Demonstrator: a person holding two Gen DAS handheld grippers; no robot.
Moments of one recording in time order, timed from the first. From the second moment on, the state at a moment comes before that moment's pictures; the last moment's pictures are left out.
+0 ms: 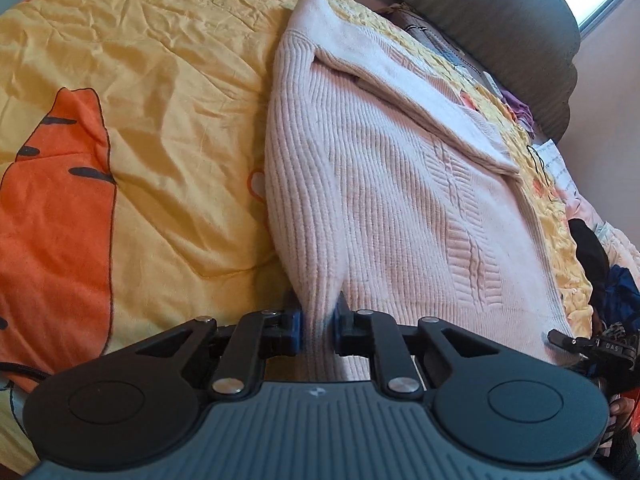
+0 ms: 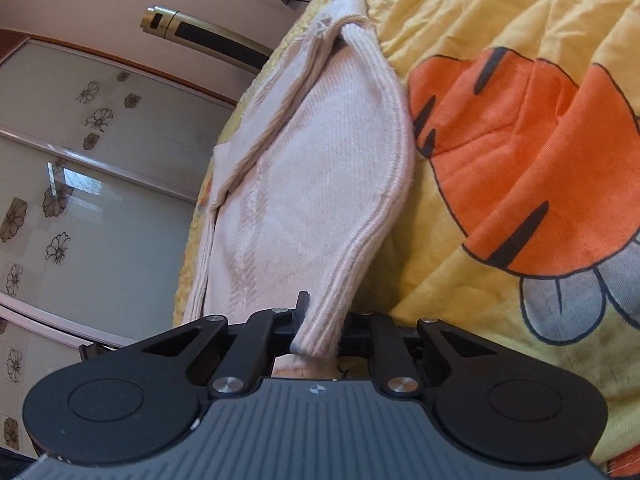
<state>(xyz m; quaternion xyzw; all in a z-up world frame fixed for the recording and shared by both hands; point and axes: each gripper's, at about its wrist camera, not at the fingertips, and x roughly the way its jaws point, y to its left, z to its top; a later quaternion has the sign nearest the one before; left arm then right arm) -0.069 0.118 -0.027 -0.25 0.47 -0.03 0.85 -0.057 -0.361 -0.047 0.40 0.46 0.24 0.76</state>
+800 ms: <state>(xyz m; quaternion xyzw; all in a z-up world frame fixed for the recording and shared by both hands) 0.042 0.186 0.052 -0.40 0.34 -0.09 0.84 0.033 -0.369 0.024 0.45 0.32 0.33 0.77</state>
